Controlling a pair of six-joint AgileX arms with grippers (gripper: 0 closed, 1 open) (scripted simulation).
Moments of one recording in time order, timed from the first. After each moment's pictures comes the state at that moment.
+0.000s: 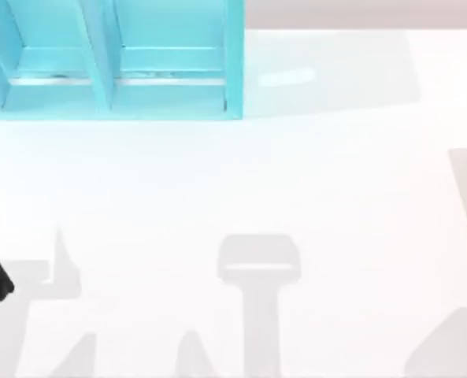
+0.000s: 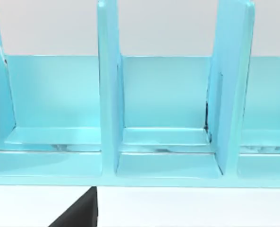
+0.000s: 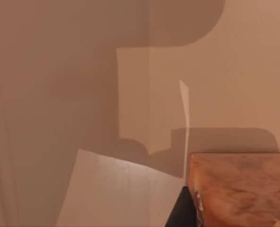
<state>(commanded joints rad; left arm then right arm) 0.00 0.00 0.00 0.00 0.00 0.00 -0.50 1.76 0.99 -0.80 -0.01 -0.48</state>
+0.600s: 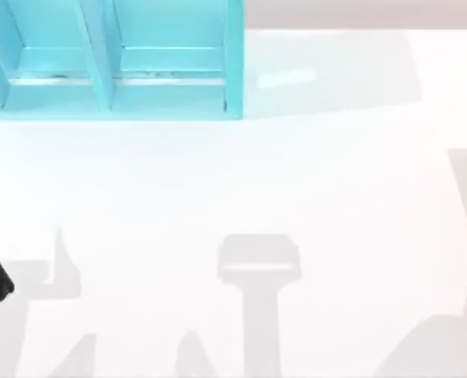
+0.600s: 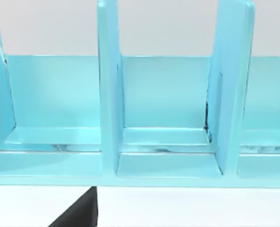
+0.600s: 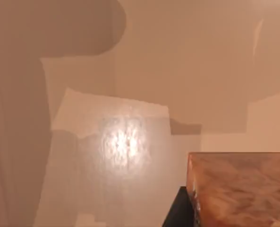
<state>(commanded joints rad) 0.00 0.00 0.00 0.00 0.00 0.00 -0.50 1.69 1.06 -0.88 0.03 -0.47</state>
